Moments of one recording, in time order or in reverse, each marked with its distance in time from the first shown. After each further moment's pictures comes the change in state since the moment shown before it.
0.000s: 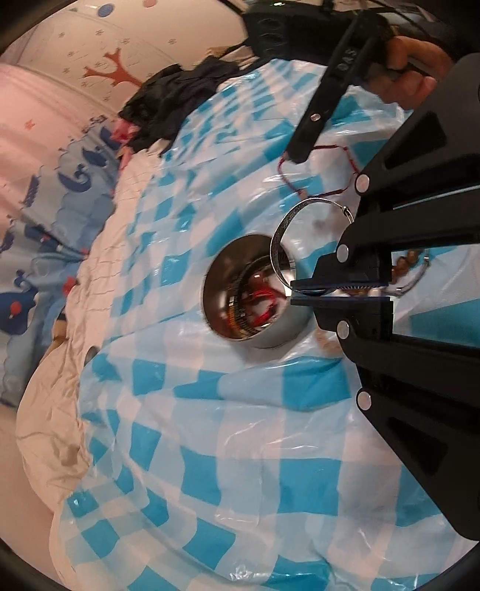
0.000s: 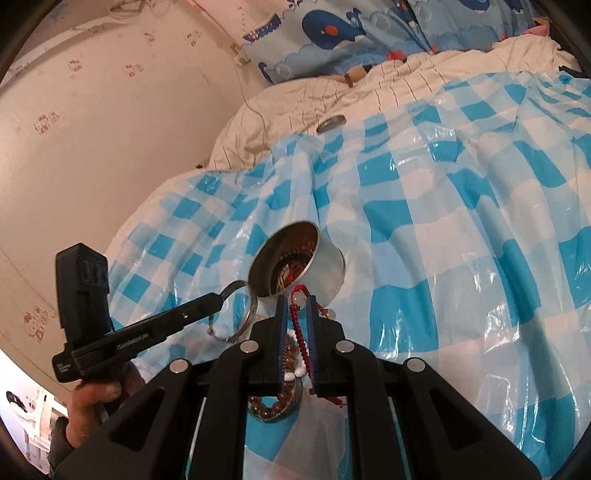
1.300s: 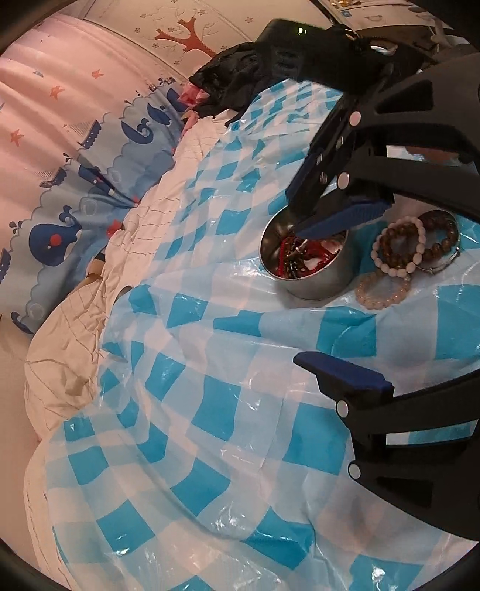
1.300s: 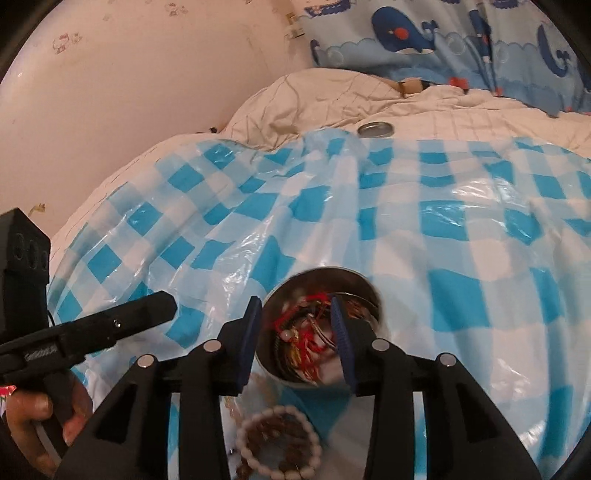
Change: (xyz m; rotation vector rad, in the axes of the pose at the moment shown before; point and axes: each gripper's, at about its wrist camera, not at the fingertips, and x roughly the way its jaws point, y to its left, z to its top) left arm -0.015 0.041 0.014 -0.209 -0.129 0.078; right arm 0.084 0.052 0.043 -0.274 0.067 -0.085
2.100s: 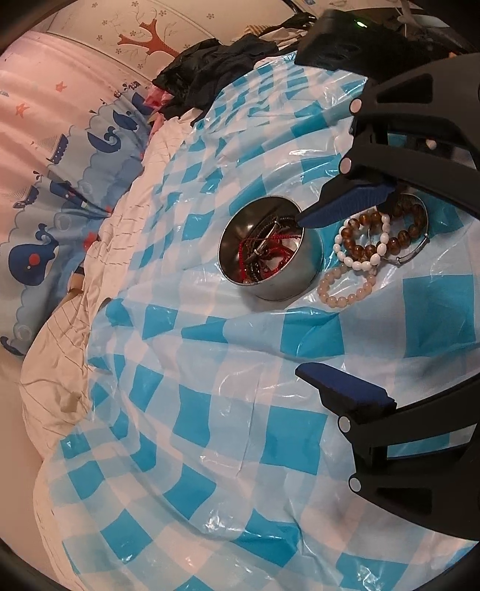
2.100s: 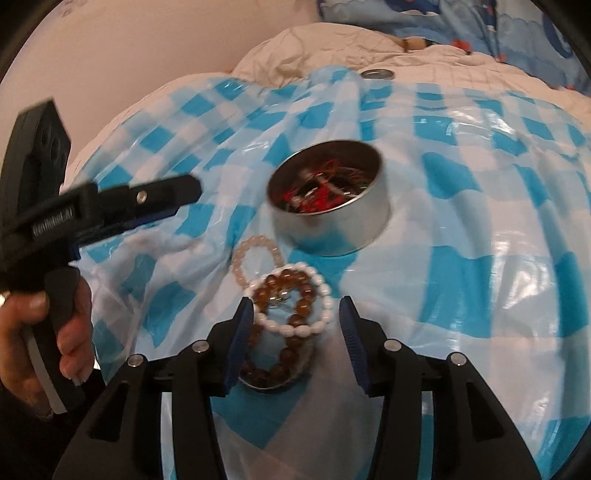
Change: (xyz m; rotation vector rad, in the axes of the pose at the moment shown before) left arm -0.004 -0.014 -0.023 0.103 0.059 0.024; right arm -0.018 0.013 -0.078 -0.044 0.188 0.005
